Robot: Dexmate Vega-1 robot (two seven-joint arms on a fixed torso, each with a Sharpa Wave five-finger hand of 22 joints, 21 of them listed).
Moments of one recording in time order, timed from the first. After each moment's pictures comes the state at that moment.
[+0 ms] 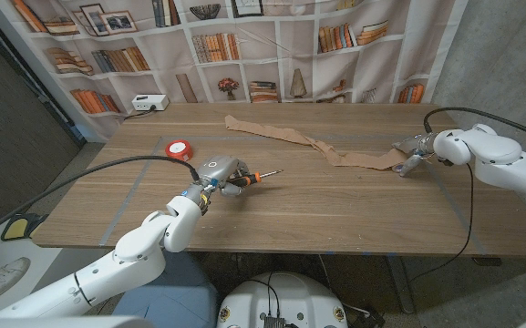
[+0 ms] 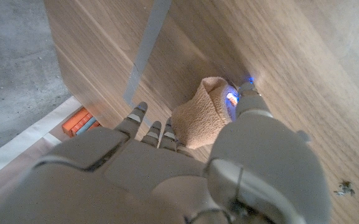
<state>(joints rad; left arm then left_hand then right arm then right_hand) 1.18 0.93 0.54 -2.14 0.73 0.39 0.23 1.24 -0.10 0.45 -0.17 0.17 0.92 -0.04 0.44 0.30 0.93 -0.12 0.26 0.48 1.02 -0.22 0.33 0.31 0.86 -0.19 0.97 0.18 -0.64 -1.15 -0.65 -1.63 -0.77 -0.11 0.56 0.79 0.04 0.22 -0.13 0.21 -0.17 0.05 0.21 0.19 0.03 -0.01 0.27 0.25 -0.12 -0.03 0.23 0.20 0.07 0.05 0.19 0.17</state>
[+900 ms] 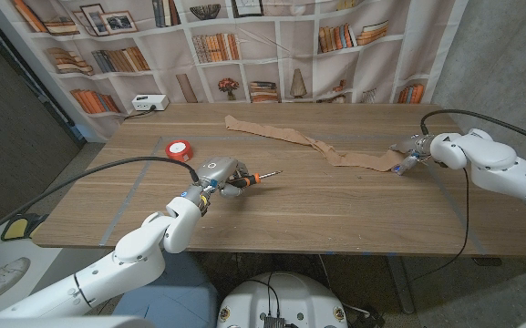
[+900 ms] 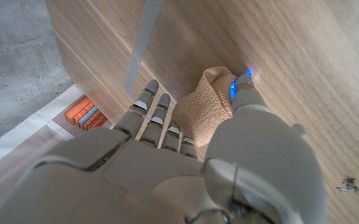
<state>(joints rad) 1.18 0.92 0.54 -2.14 0.72 0.39 0.23 1.25 -0.10 0.45 -0.17 0.17 0.92 -0.04 0.44 0.30 0.93 -0.12 0.25 0.48 1.02 -0.22 0.33 0.32 0.85 -0.18 0.97 0.17 -0.67 -1.15 -0.65 -1.64 -0.80 -0.14 0.50 0.91 0.11 0.27 -0.16 0.19 0.12 -0.05 0.28 0.22 0.20 -0.05 0.46 0.37 0.23 -0.04 0.38 0.29 0.41 0.01 0.24 0.17</state>
